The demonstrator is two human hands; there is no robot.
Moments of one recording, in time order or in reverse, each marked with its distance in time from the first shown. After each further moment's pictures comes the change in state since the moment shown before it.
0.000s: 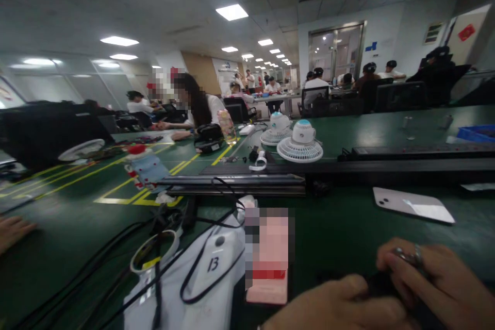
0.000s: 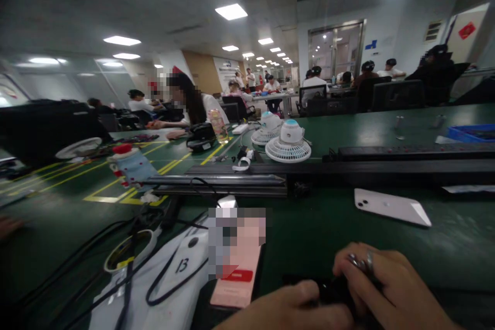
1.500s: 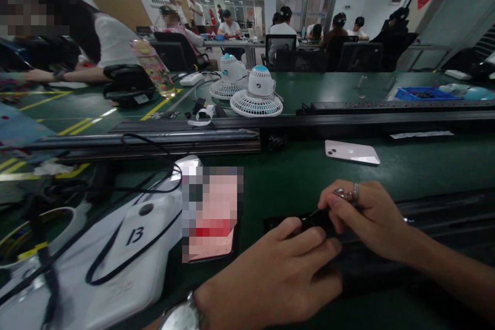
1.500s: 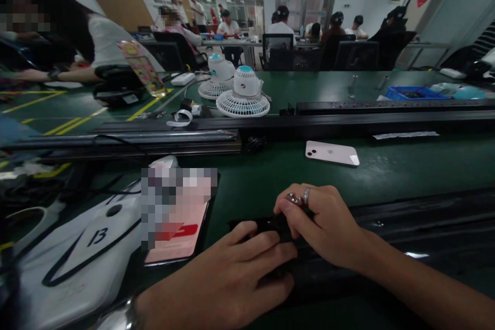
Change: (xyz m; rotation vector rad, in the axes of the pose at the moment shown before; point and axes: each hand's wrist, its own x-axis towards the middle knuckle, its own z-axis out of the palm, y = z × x) left_hand 0.013 0.006 0.018 -0.229 0.112 -0.160; right_hand 0.010 -0.013 -0.020 0.093 -0.016 0.040
